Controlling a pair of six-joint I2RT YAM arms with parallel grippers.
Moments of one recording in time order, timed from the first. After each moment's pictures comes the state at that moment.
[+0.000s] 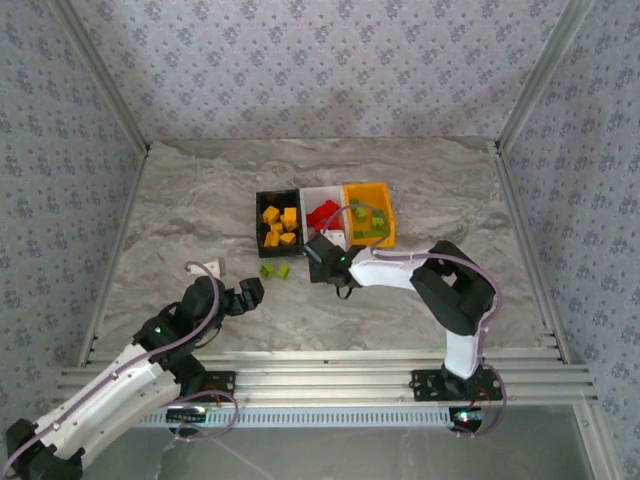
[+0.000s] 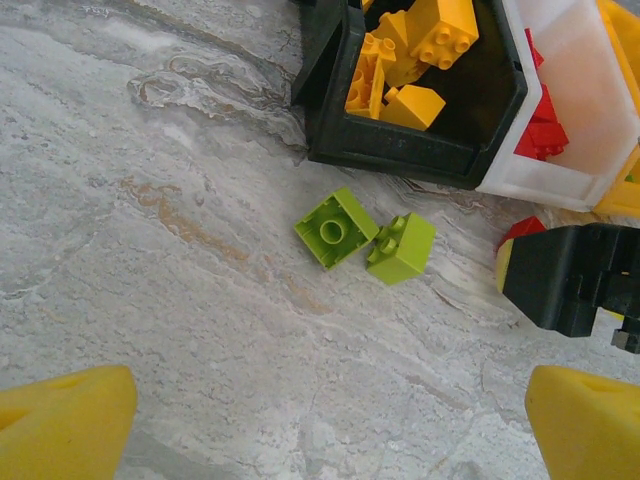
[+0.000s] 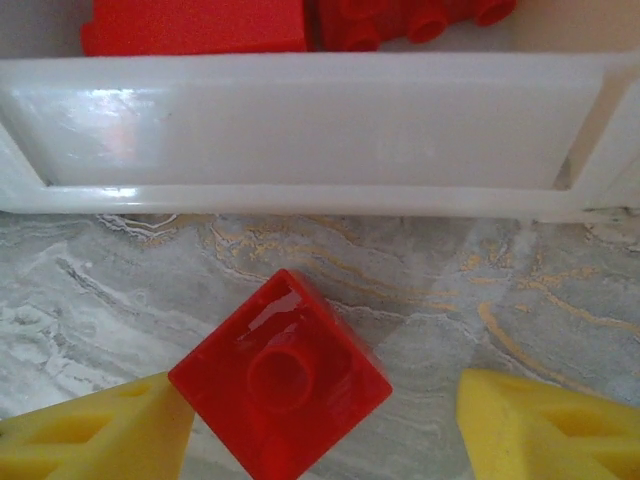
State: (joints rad) left arm -0.71 0.51 0.37 -0.53 -0.26 -0.80; right arm 0.89 1.87 1.08 -0.34 0.33 0.71
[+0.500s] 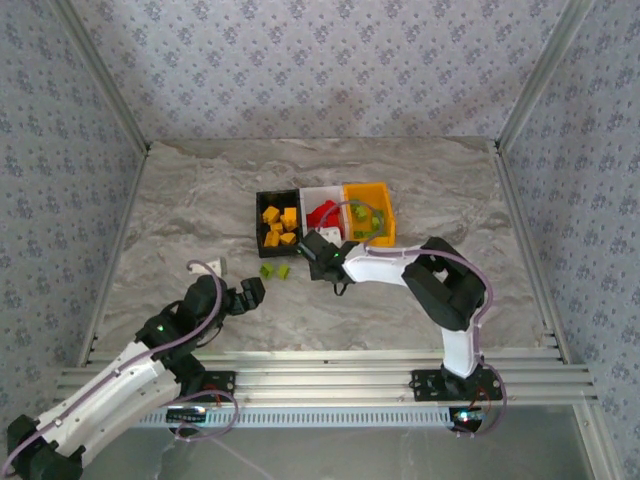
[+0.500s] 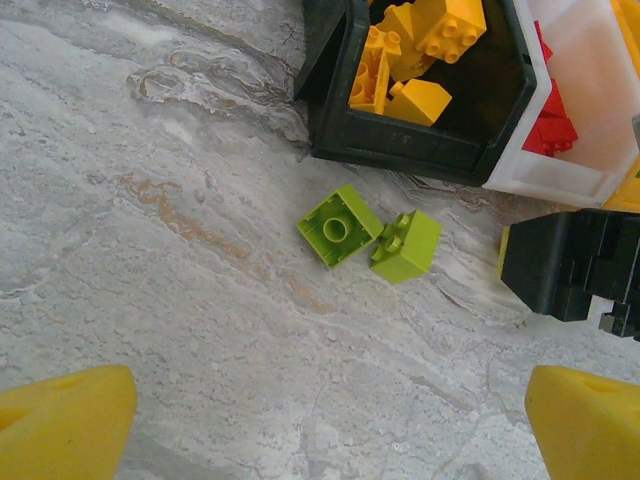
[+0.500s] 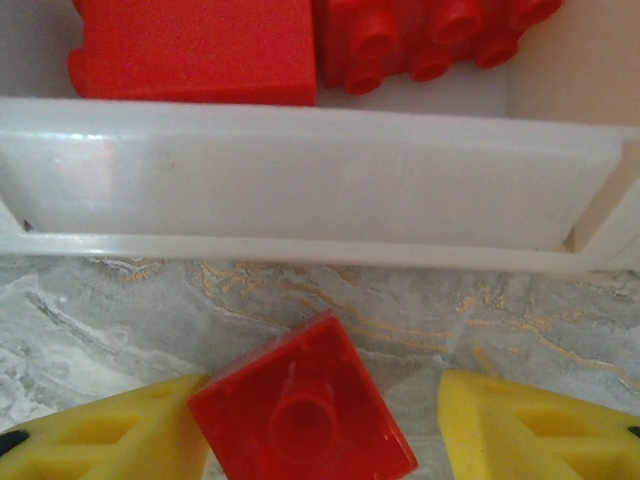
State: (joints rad) left arm -0.71 0.54 0.37 -0.51 -0.26 -0.79; right arm 0.89 1.92 1.15 -0.37 0.38 0.66
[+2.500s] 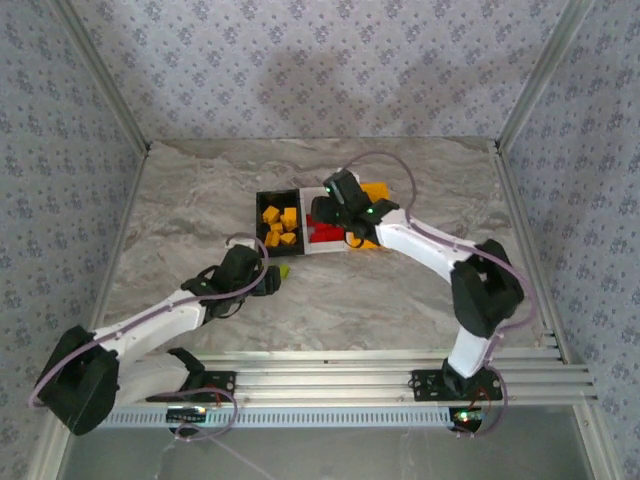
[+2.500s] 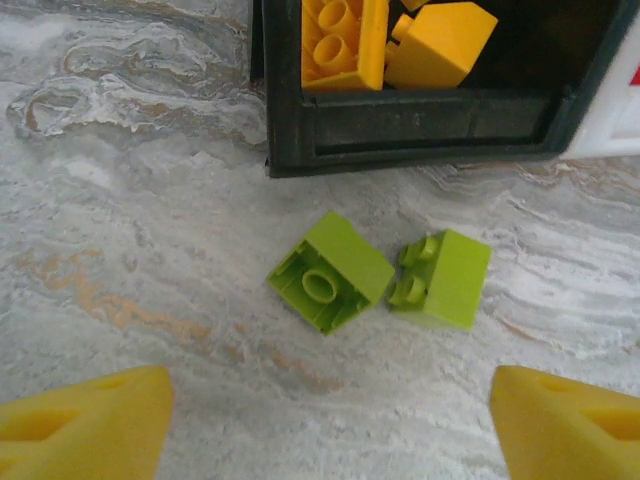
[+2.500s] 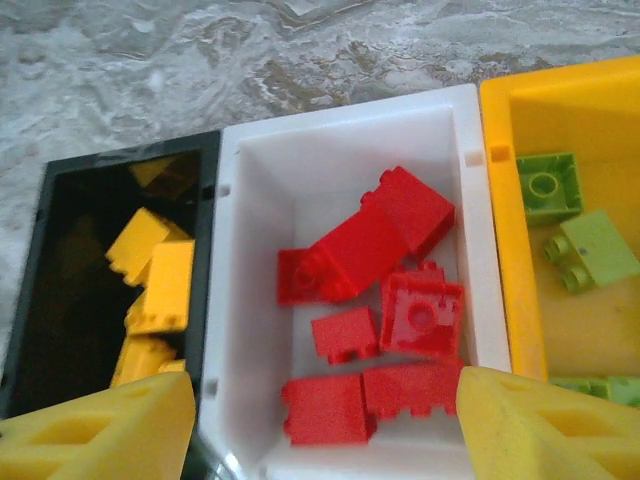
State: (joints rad) left arm -0.65 1.12 0.52 -0.26 -0.20 -0.59; right arm 0.69 1.71 1.30 -0.36 0.19 0.62
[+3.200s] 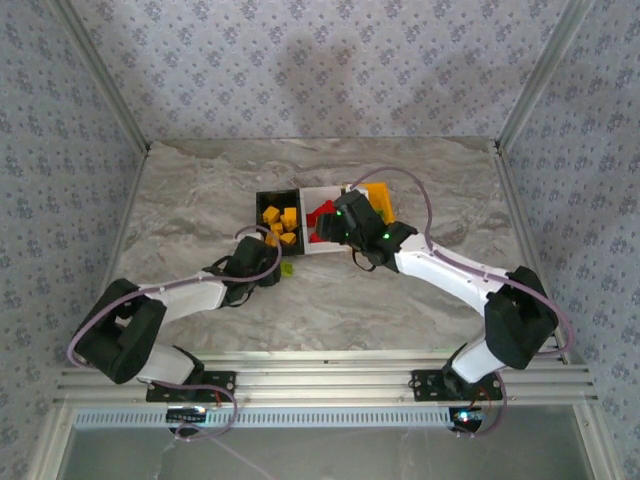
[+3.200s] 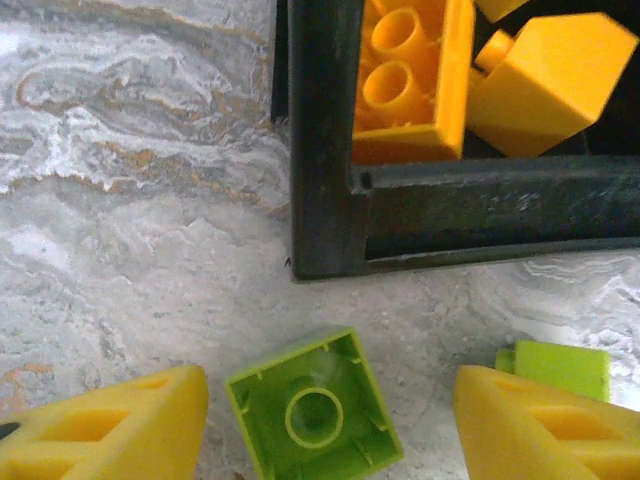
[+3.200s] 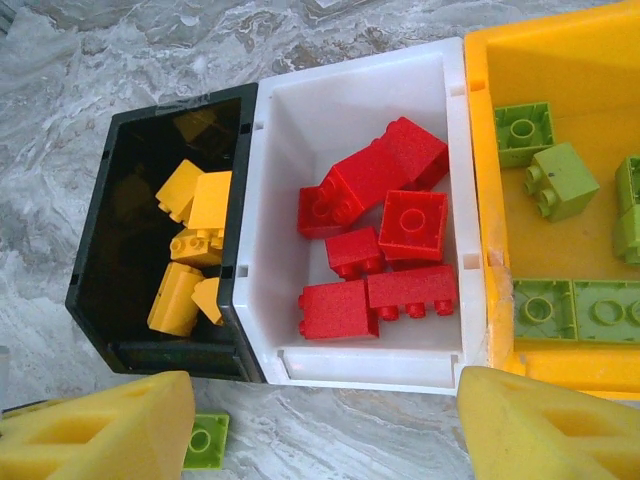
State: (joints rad) left arm -0.59 1.42 0.55 -0.05 -0.22 -0.57; right arm 0.76 1.51 1.11 -0.31 0.22 0.65
